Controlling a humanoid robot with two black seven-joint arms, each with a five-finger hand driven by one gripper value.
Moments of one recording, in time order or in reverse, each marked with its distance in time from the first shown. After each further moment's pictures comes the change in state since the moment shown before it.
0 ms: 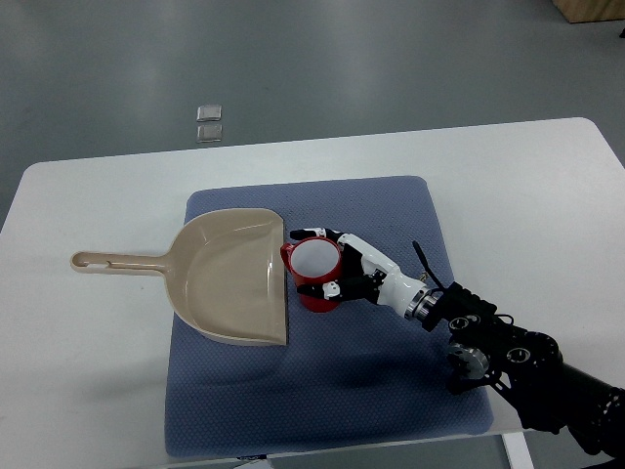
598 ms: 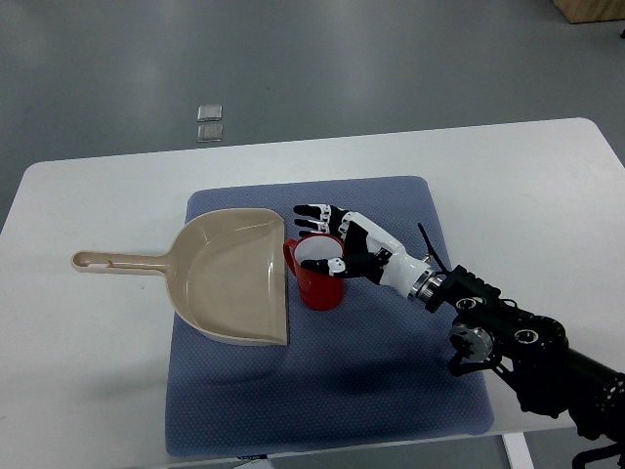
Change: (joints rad) left arm 0.000 0.000 0.000 0.000 0.000 0.000 0.001; right arm 0.049 -0.039 0.024 -0.001 0.119 0.075 0.000
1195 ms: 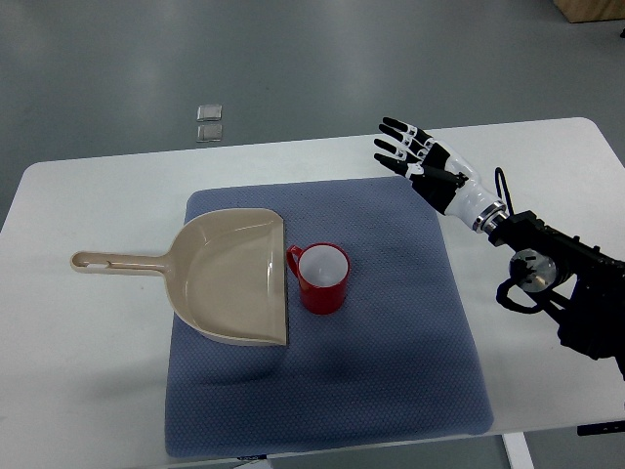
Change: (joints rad) left arm -0.002 0.000 0.003 0.000 0.000 0.000 -0.001; right arm 0.149 -0.202 0.000 -0.006 0.590 0.035 -0.317
